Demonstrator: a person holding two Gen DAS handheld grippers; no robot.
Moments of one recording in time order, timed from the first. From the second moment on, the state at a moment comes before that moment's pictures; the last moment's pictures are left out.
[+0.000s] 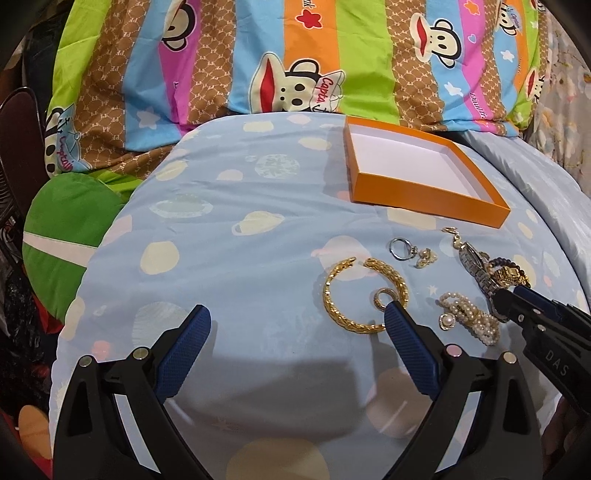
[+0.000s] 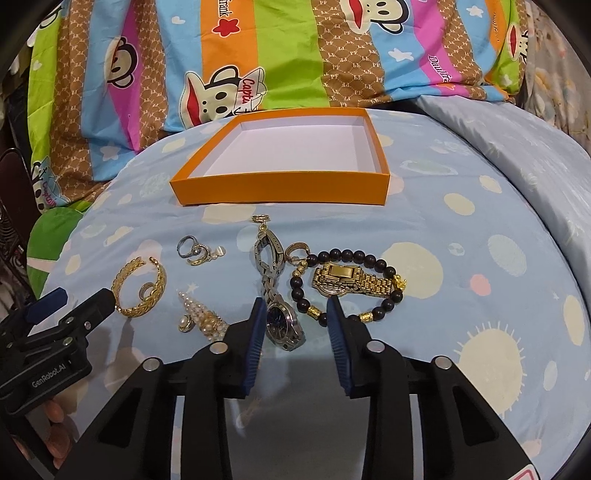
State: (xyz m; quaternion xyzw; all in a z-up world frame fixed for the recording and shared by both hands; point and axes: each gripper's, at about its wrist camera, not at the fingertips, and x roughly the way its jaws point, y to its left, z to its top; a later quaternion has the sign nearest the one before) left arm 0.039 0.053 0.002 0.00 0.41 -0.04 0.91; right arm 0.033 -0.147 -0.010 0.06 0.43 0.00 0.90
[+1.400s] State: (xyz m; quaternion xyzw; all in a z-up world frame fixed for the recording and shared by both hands) left arm 0.064 0.014 -0.014 0.04 0.45 -0.08 0.89; right arm 0.006 -0.165 -0.009 0.11 0.43 0.02 0.89
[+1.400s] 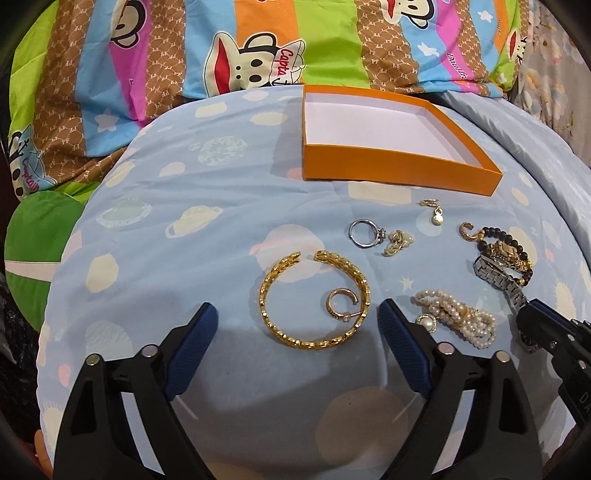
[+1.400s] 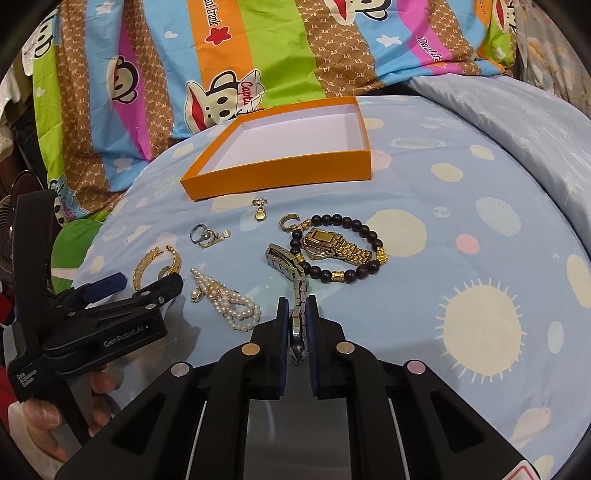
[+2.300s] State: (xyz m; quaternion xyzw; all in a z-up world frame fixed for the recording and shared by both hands) left arm 0.037 0.000 0.048 0.03 0.38 -0.15 0.91; right arm -0.003 -0.166 0.027 0.11 0.39 0.03 0.91
